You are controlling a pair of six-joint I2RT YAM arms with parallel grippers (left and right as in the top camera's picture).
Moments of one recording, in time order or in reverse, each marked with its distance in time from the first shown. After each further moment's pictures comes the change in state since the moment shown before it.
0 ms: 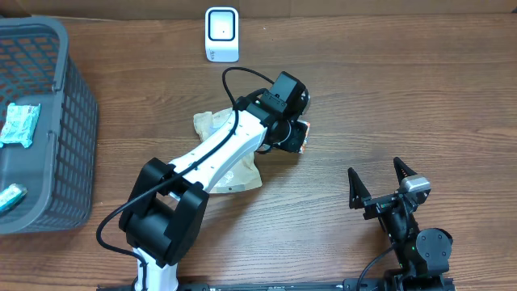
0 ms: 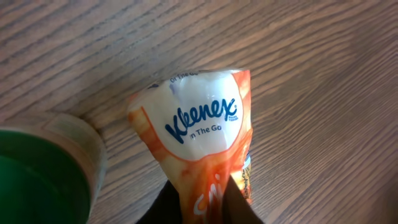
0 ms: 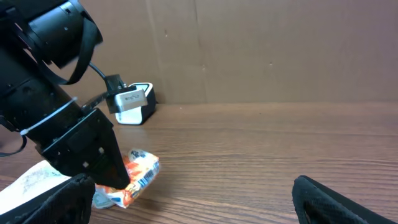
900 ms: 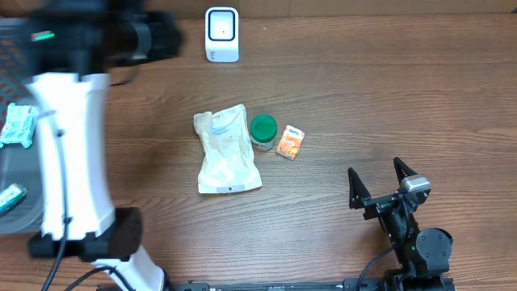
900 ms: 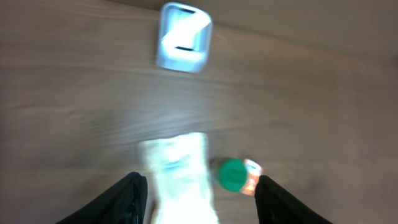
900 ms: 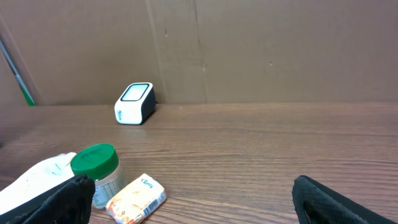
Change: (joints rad) left arm 0.583 -0.100 0.956 -0.786 0.035 0.007; right arm 0.000 0.000 0.000 0.000 0.000 0.000
